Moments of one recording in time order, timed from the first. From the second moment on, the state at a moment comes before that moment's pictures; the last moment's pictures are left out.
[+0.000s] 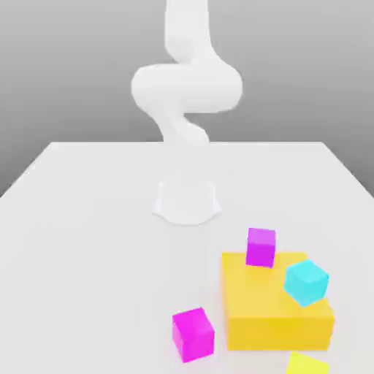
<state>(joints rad) -0.04 -0.72 0.04 -2.32 0.00 2.34 0.90</state>
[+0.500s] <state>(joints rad) -0.24 -0.24 0.24 -2.47 -0.05 2.57 1.55</state>
